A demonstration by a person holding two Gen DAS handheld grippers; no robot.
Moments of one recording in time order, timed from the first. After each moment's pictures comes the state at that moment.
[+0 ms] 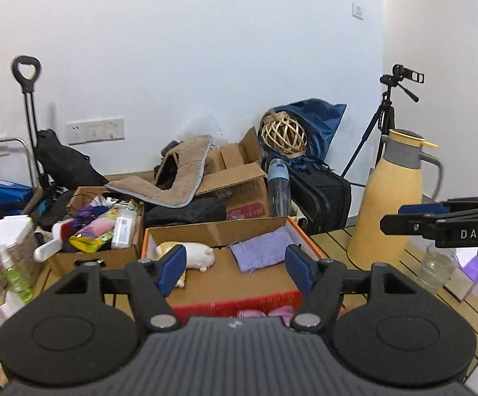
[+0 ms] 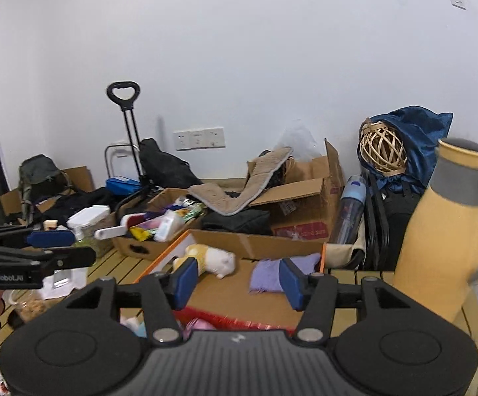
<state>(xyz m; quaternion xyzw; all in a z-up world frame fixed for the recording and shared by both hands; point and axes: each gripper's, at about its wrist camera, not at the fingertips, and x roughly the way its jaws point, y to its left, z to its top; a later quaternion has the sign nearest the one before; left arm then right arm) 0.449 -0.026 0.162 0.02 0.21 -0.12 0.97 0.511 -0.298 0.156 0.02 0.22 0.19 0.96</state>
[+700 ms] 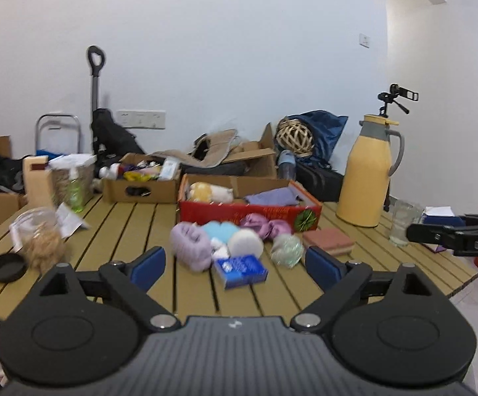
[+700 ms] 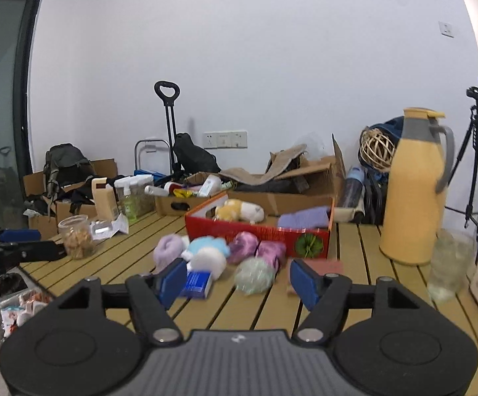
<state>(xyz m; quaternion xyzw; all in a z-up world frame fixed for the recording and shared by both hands) 0.205 0.024 0.061 -0.03 0.16 -0.07 0.98 0.273 -0.293 0.059 0.00 0.16 0.20 0.97</state>
